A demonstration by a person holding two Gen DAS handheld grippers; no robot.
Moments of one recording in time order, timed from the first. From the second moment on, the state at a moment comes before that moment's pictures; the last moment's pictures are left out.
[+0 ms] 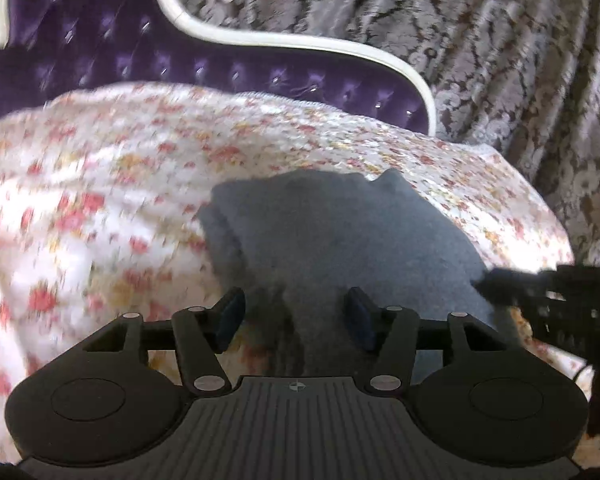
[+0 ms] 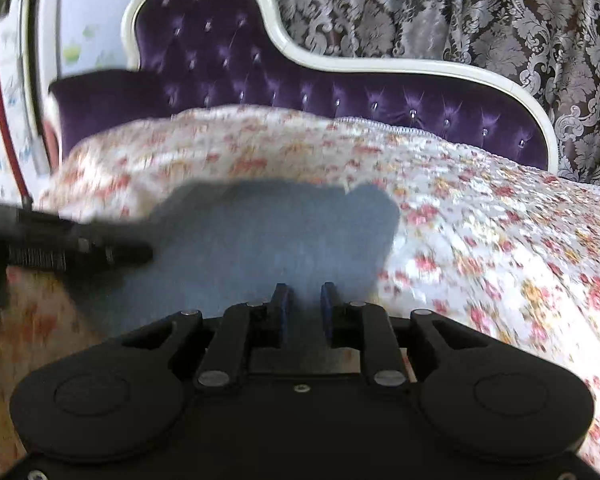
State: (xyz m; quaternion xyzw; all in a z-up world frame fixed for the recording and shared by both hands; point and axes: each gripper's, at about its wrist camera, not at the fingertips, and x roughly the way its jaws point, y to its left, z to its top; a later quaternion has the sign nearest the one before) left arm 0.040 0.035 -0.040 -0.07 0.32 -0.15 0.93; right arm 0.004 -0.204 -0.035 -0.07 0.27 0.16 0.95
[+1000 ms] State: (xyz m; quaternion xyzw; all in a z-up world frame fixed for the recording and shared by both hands) left arm -0.024 0.000 0.027 -0.01 0.27 -0.09 0.96; right arm -0.051 -0.217 0.011 0.01 0.25 0.09 0.96
